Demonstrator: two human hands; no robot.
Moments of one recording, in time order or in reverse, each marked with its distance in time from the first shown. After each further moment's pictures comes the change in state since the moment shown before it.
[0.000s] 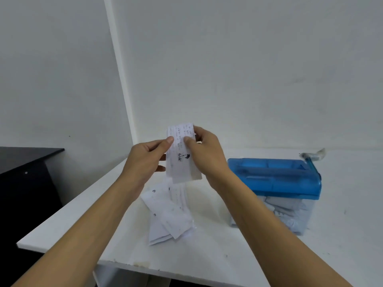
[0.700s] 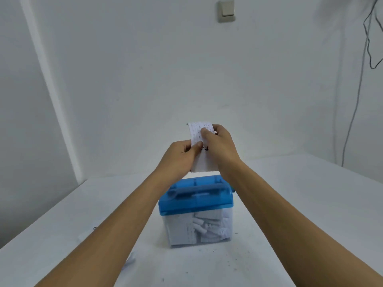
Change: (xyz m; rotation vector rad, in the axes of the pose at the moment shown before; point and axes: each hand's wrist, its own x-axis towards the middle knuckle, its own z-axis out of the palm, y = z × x) left_hand -0.003 0.088 0.190 0.179 -0.402 0.205; right_hand -0.015 -0.051 -0.175 0.000 0.415 0.110
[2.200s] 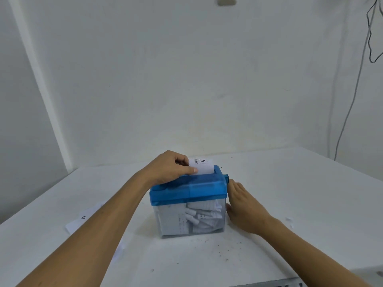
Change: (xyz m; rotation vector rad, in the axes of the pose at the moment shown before) left_hand 0.010 -0.056 -0.006 0.291 -0.250 -0.136; right_hand -0.032 0.165 -0.094 -1.128 -0.412 -0.304
